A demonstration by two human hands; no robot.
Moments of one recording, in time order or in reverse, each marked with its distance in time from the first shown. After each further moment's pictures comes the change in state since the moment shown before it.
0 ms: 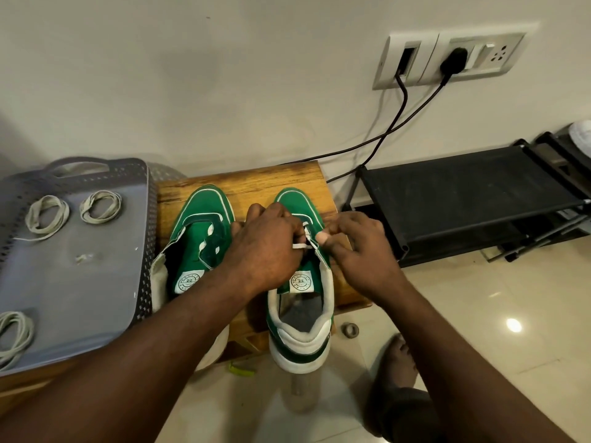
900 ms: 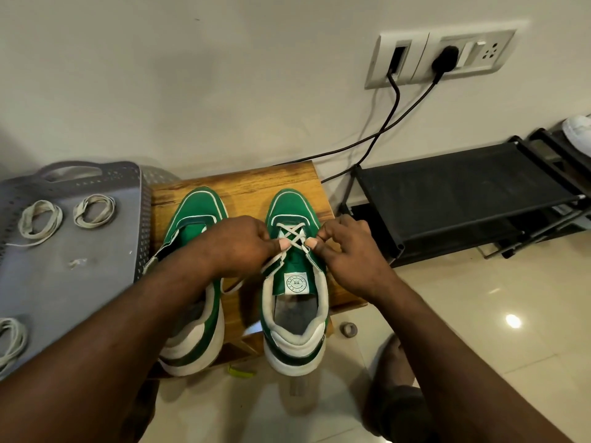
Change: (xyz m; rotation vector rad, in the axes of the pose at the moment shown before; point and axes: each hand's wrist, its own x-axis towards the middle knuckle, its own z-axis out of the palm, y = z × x) left_hand 0.006 -0.020 -0.031 -0.186 -0.312 -0.184; right_hand 0.004 0.001 0.000 -0.012 -0.135 -0.039
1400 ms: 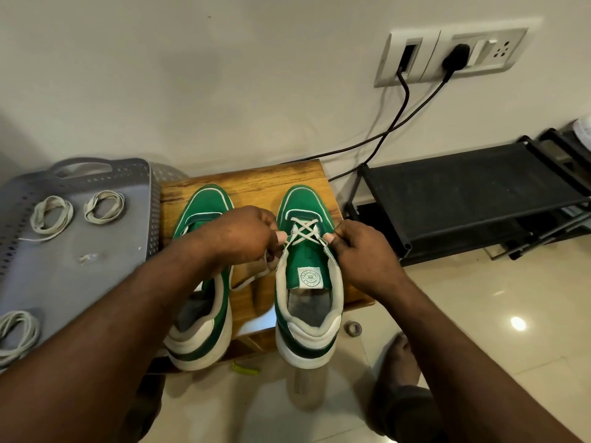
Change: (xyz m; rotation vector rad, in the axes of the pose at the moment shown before) left_hand -0.007 0.000 -0.009 -0.282 -0.036 -0.016; right_hand 0.002 -0.001 0.002 -0.074 0.068 0.074
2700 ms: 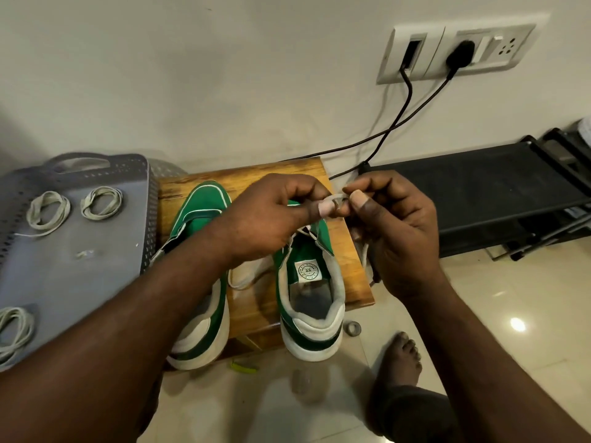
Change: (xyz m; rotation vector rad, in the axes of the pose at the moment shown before) left_hand -0.005 0.023 0.007 -0.169 0.071 0.573; right_hand -0.017 -0.022 -0.038 1.001 0.124 -0.496
